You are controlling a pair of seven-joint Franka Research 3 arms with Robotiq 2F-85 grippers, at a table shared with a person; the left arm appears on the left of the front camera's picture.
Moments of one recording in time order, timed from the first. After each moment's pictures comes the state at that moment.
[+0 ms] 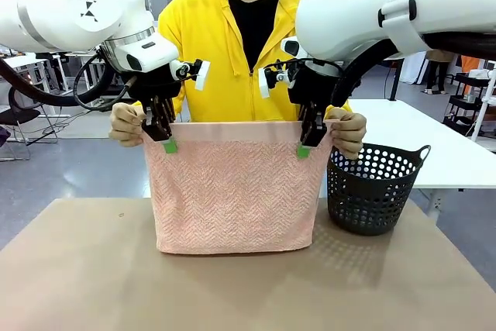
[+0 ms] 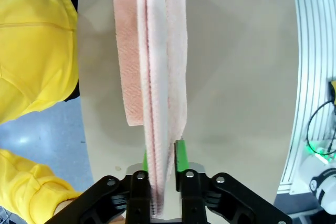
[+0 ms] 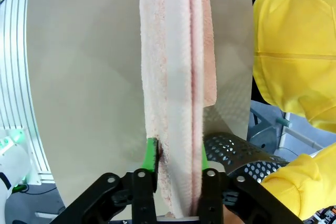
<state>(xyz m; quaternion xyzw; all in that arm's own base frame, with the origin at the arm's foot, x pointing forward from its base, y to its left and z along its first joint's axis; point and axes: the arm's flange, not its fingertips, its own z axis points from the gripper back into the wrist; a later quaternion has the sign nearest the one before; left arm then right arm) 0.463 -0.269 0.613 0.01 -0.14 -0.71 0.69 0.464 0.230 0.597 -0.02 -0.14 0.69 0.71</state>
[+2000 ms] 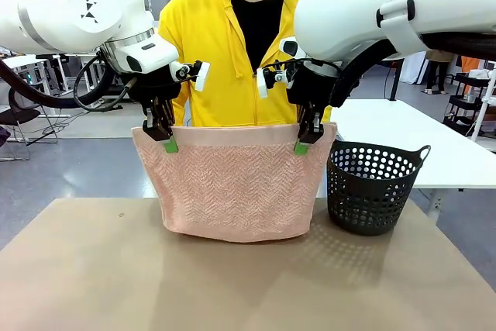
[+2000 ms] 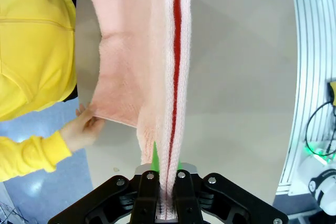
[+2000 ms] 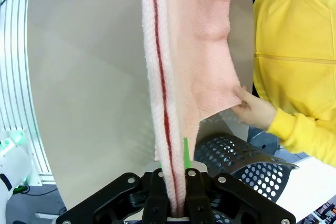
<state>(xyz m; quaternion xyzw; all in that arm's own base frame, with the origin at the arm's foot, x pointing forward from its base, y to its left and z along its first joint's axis) 0.464 -0.268 0.611 0.00 -0.14 -0.71 0.69 0.463 0.232 0.597 -0.02 -0.14 0.69 0.71</state>
